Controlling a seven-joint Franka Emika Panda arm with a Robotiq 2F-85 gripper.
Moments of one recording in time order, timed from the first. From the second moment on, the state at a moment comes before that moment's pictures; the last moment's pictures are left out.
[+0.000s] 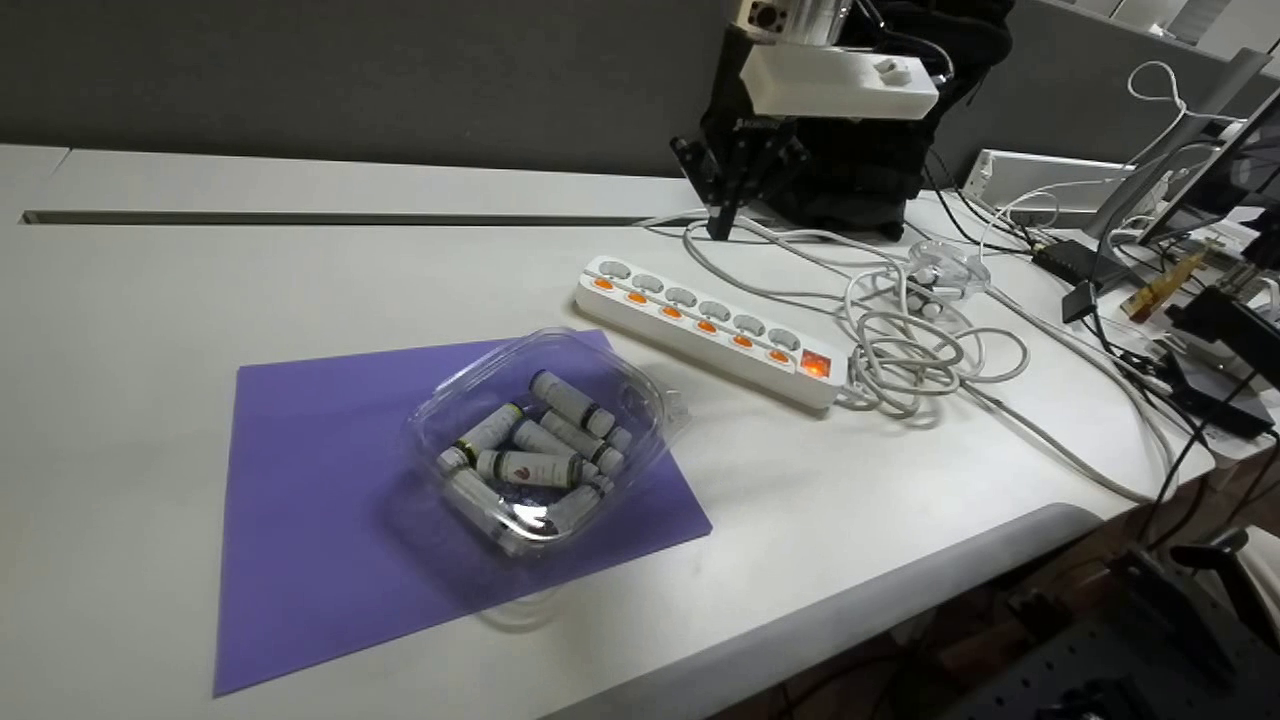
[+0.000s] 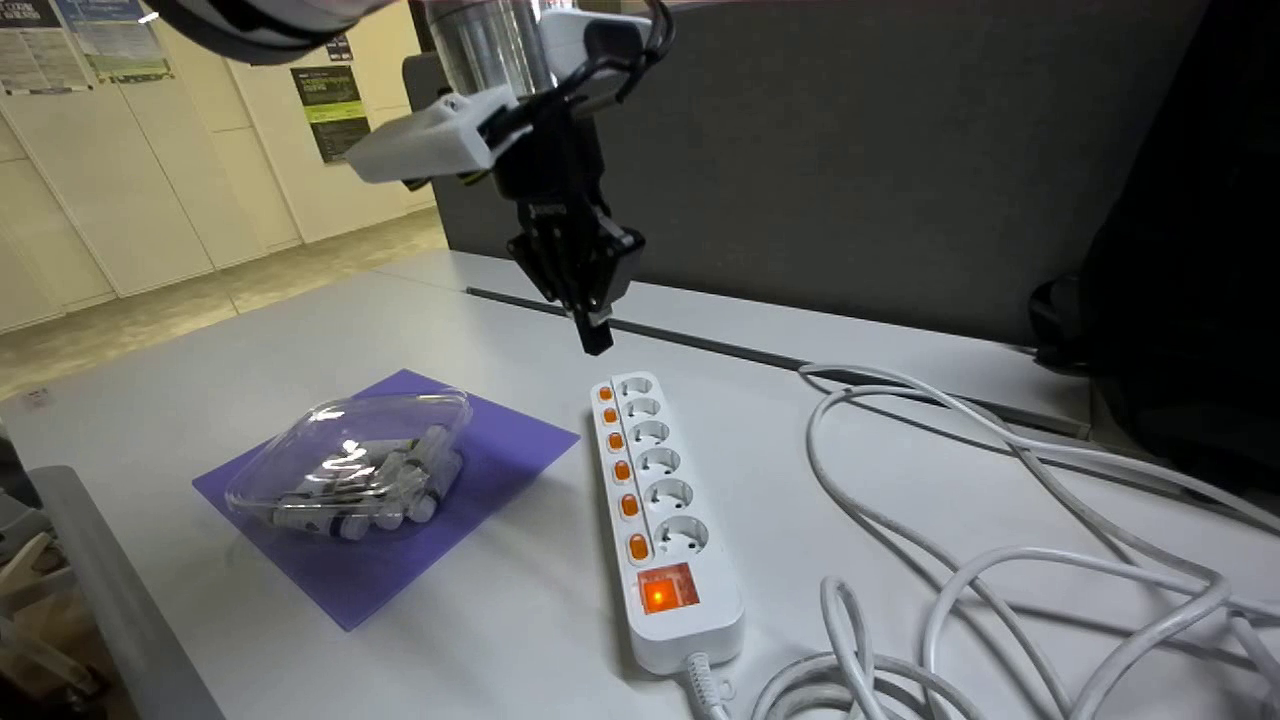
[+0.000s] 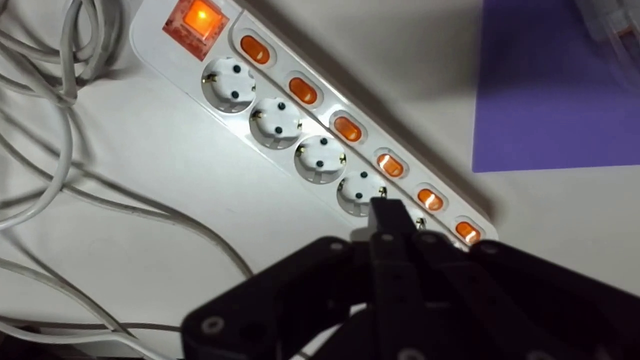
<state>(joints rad) -0.02 0.27 -0.02 -2.25 -0.16 2.58 0.18</state>
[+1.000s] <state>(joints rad) -0.01 0.45 -0.02 -2.14 -0.01 2.62 0.15</state>
